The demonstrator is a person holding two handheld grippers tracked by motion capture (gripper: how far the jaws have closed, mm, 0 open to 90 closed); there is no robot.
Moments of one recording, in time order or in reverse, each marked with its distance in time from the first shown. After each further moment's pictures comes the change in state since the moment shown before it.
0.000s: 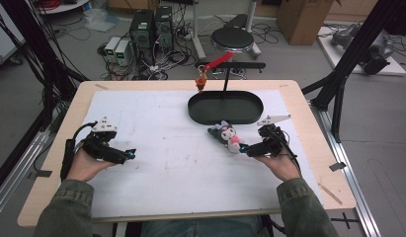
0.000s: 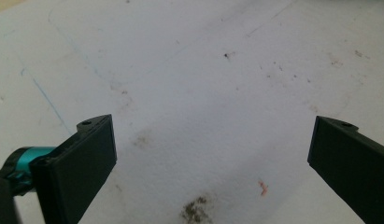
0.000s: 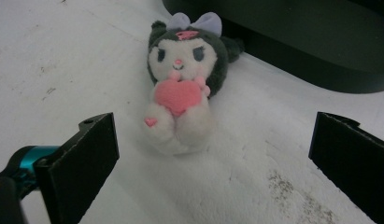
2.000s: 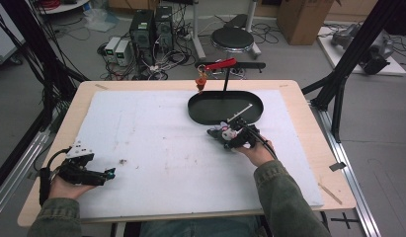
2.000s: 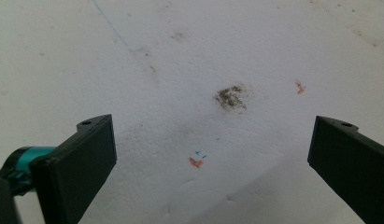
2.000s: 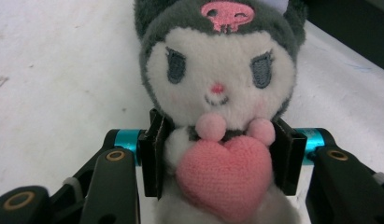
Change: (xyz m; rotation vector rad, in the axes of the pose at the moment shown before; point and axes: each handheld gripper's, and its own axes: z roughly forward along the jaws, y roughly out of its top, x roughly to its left) left arm 0.007 -0.077 -0.024 -0.002 0.075 -0.113; right arm 0.018 0.038 0.072 0.334 0.013 -0.035
